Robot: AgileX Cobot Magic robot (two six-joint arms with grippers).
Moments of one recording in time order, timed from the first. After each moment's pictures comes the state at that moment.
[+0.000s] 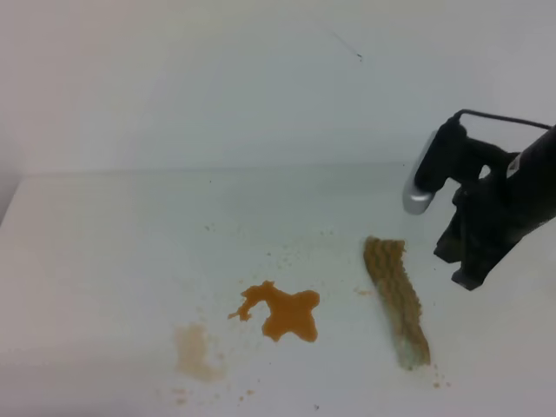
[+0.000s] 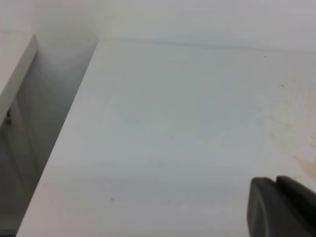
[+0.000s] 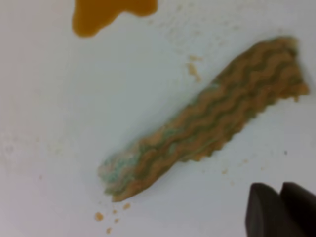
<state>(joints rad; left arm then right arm) 0.03 -0.03 0.04 -0.09 0.30 -0.07 0.36 1.63 -1.20 0.17 0.75 -0.92</state>
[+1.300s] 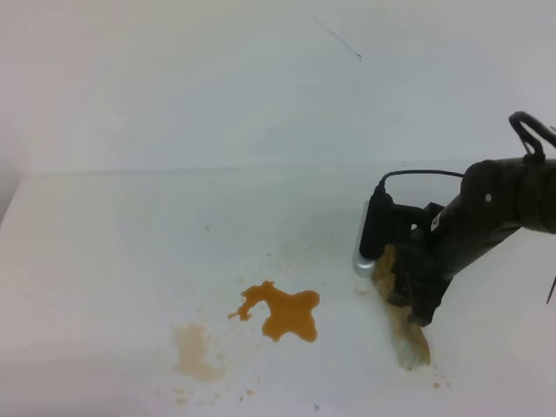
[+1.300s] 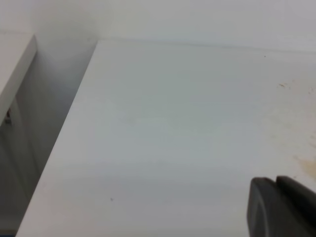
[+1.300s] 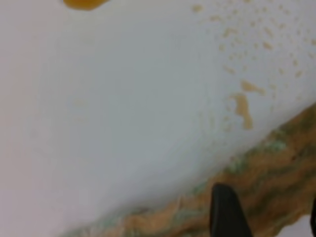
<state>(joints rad) 0.03 -0.03 0.04 -0.09 0.30 -0.07 0.43 1.95 -1.23 0.18 0.54 -1.10</state>
